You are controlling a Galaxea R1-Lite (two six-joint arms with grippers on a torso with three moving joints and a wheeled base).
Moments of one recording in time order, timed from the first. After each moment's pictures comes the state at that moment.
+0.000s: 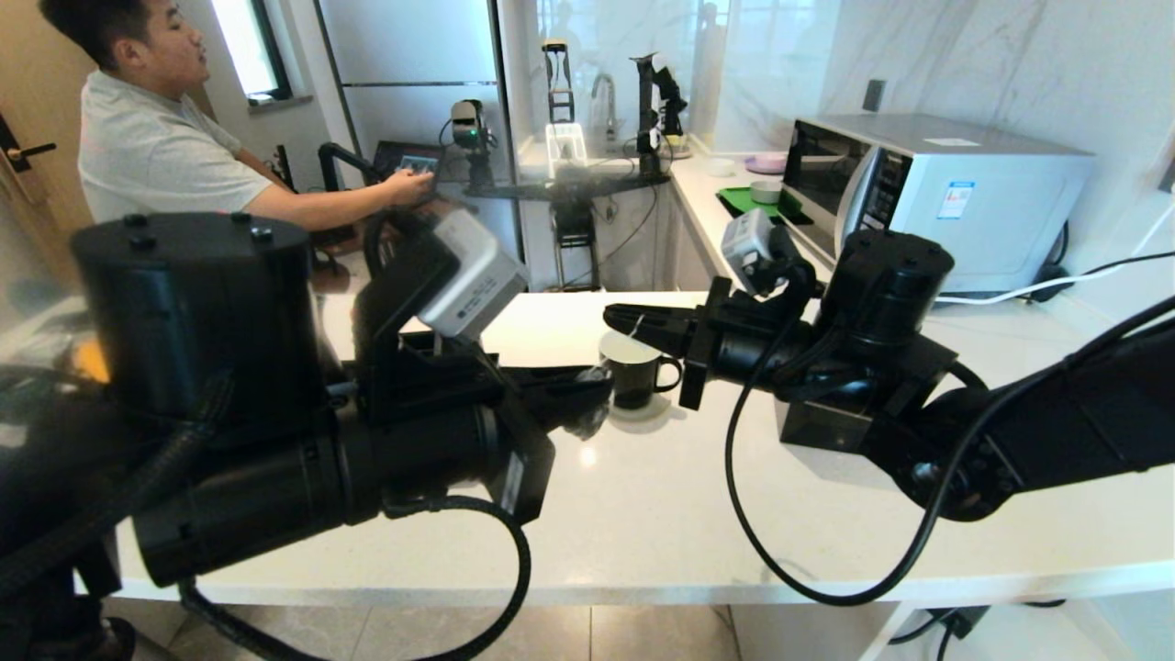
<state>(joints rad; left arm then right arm) -0.79 1.47 -0.80 -0.48 -0.13 0.13 0.56 1.96 -1.03 -1.09 0.63 -0.12</state>
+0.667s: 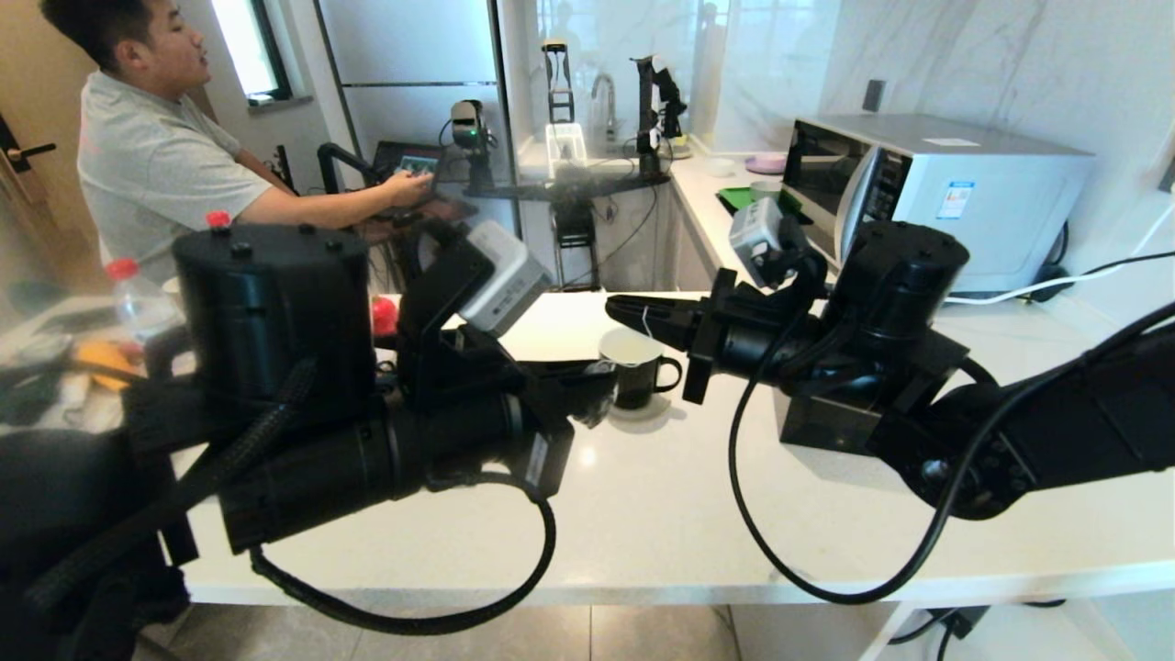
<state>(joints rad) -0.75 1.54 -0.81 -0.54 -0.13 0.12 0.56 1.94 -1.03 -1.09 0.63 -0.12</state>
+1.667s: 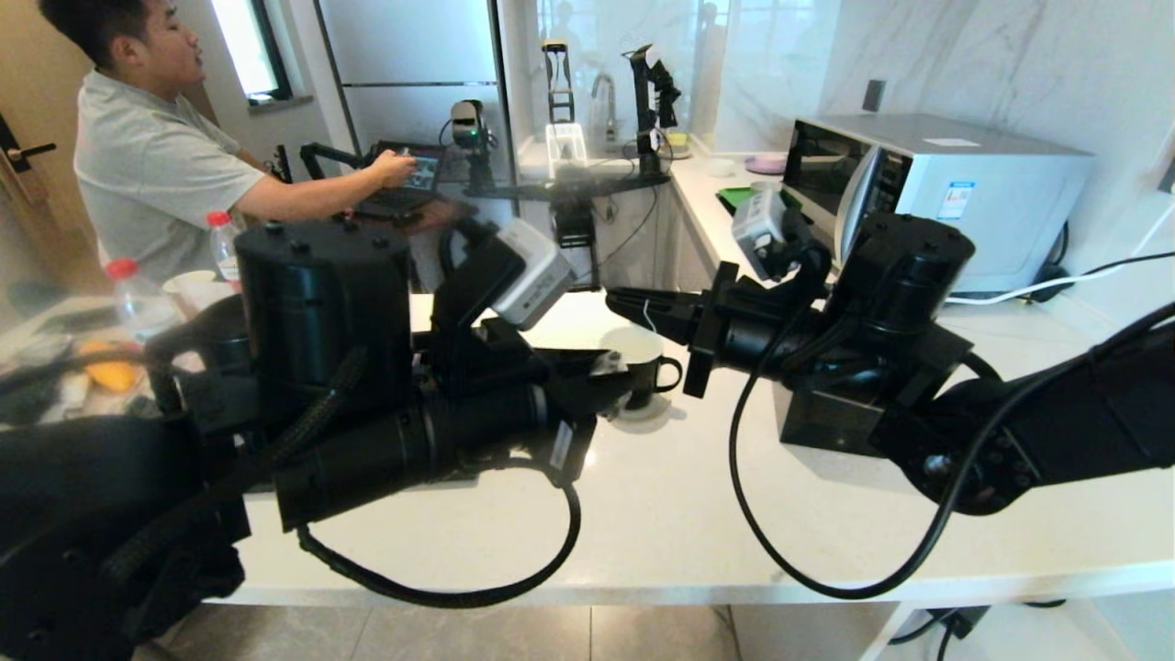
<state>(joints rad) -0.76 1.60 -0.85 -0.56 -0.13 0.13 0.56 1.93 -1.04 -1.08 0.63 -0.12</state>
